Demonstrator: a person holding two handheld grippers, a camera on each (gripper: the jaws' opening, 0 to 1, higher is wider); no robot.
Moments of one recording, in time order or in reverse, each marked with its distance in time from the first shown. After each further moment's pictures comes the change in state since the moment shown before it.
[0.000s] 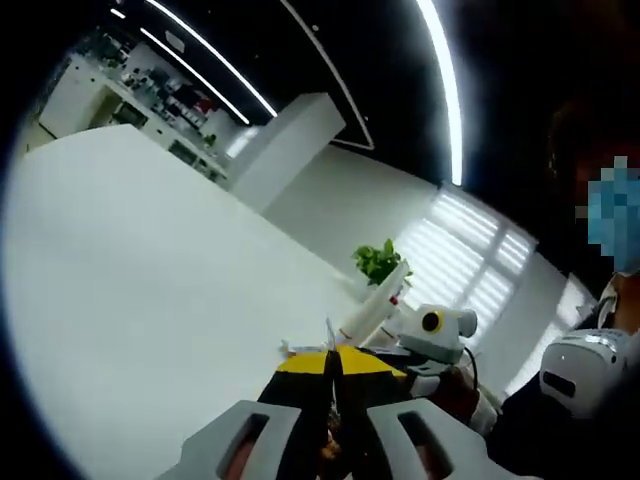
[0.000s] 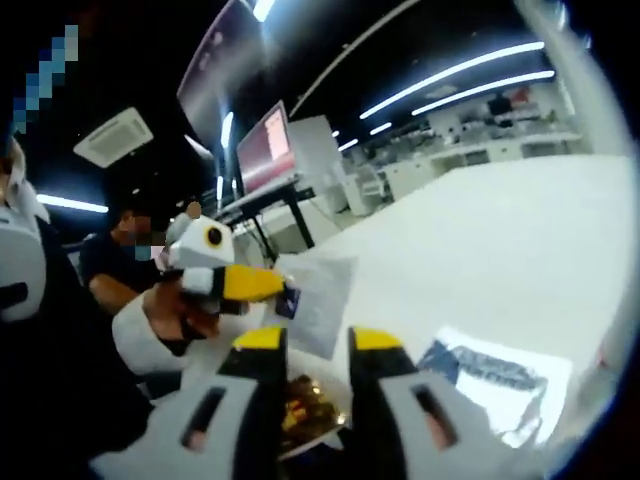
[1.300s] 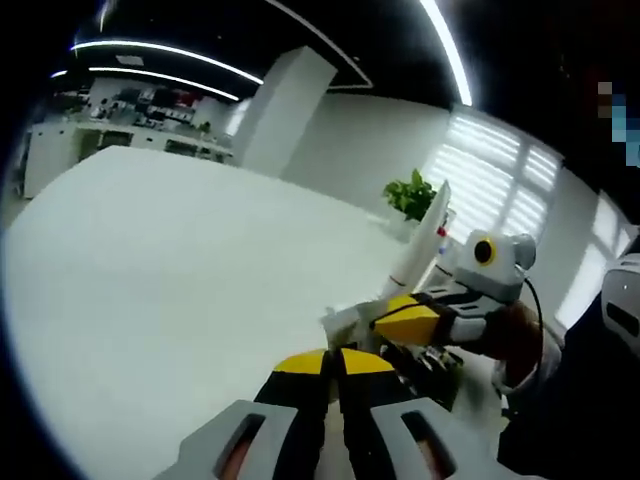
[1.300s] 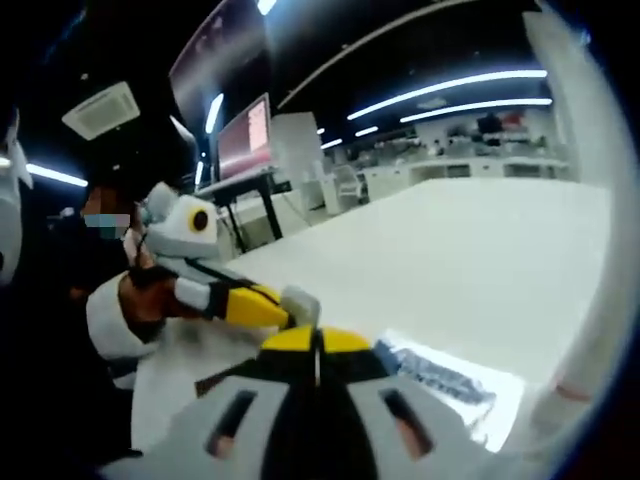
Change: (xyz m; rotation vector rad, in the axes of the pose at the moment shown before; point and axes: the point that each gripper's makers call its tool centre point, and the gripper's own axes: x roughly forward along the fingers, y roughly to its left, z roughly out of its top) left arm 0.029 0.048 -0.020 0.258 0.193 0.233; right arm -0.007 -0.037 -0.008 -0.099 0.040 -0.117
